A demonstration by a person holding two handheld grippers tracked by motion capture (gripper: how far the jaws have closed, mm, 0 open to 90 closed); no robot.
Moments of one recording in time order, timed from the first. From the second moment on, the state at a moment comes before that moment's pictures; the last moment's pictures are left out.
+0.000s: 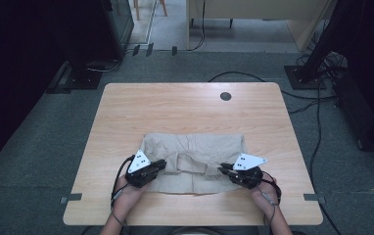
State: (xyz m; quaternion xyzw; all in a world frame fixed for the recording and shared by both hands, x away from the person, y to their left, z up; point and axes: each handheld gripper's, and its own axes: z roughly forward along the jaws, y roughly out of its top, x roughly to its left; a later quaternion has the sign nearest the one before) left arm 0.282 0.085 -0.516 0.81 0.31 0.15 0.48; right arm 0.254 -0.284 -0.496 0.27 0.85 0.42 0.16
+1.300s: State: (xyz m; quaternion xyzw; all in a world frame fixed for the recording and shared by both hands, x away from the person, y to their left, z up) left arm 0.276 0.104 -0.496 0.78 0.27 0.13 0.55; right arm 0.257 -0.289 -0.494 0.25 0.86 0.43 0.13
